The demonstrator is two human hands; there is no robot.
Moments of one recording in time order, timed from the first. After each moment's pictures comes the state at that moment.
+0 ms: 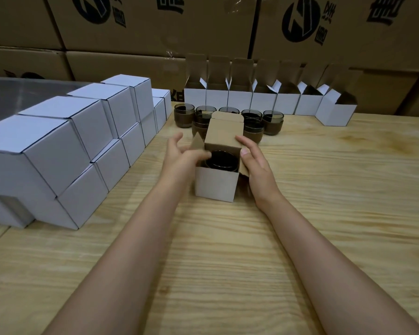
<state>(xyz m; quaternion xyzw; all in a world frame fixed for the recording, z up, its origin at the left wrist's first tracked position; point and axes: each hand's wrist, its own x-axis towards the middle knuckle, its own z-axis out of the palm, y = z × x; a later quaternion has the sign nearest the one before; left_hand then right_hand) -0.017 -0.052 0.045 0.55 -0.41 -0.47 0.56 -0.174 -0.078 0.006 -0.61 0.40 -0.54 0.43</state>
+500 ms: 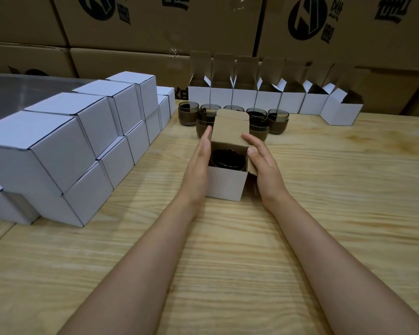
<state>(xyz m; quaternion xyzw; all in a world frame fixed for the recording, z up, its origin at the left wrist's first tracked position) -0.035 -0.041 0.021 0.42 -0.52 -0.46 0.58 -0.175 -0.078 0.007 -0.59 0.38 -0.55 0.45</state>
